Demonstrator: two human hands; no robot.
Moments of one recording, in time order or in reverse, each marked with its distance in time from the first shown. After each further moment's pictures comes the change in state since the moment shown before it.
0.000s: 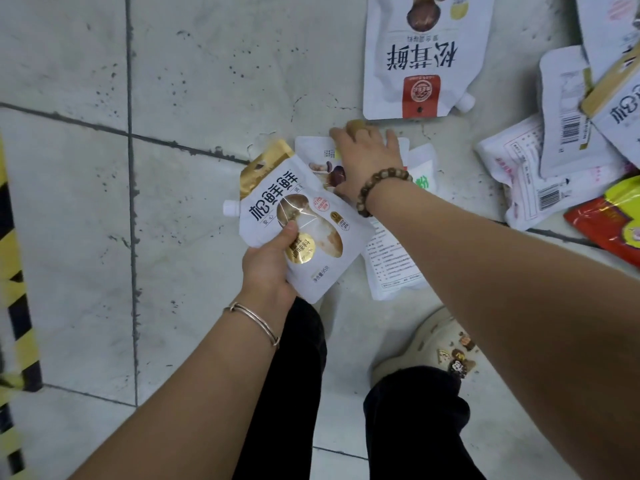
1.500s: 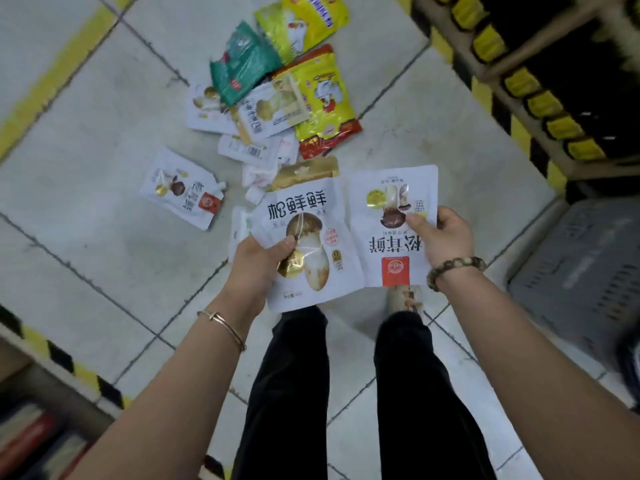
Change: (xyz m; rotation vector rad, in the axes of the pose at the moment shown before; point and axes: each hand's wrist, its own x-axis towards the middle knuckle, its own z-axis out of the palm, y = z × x) left_hand -0.346 -0.040 0.075 1.393 -0.809 0.339; right_hand -0.516 0.058 -0.092 1.831 1.034 1.313
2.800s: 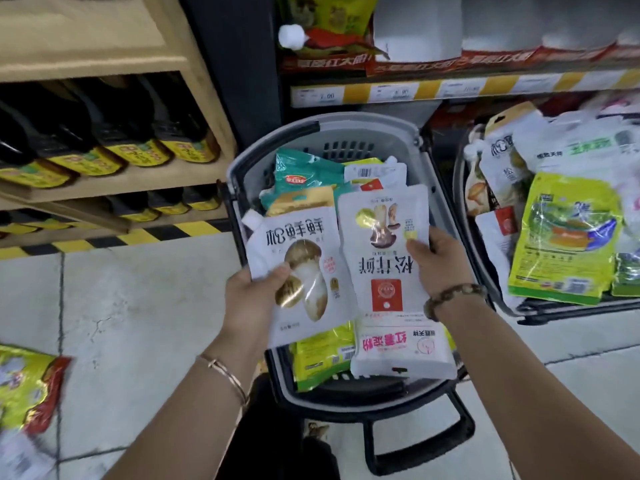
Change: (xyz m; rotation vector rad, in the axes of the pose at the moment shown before) left_hand -0.130 -0.150 0.662 0.583 -0.378 0.156; right_hand 0.086 0.185 -0.615 0.369 0.603 0.118
